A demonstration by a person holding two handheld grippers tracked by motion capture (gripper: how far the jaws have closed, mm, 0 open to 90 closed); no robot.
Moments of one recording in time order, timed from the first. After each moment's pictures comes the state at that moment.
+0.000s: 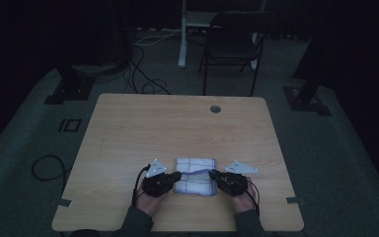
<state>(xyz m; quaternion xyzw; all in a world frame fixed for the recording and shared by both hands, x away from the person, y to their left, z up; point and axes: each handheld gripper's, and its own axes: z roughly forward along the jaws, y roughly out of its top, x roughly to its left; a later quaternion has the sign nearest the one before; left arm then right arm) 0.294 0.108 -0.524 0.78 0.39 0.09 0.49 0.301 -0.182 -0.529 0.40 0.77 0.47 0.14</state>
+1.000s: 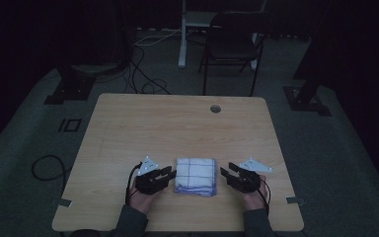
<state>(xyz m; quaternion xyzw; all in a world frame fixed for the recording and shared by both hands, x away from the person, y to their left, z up) 0.298 0.129 -0.517 0.76 0.41 0.11 0.50 0.304 -0.217 -0.521 0.44 0.74 0.46 0.19</state>
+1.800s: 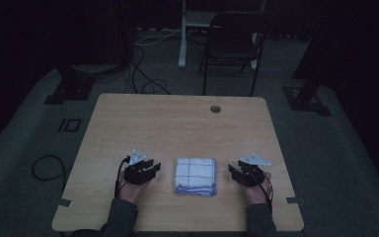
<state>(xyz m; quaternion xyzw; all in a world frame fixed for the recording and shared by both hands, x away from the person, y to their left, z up) 0.332 0.168 -0.535 0.75 0.48 0.15 0.42 0.329 -0.234 -0.539 0.50 0.75 0.38 0.22</state>
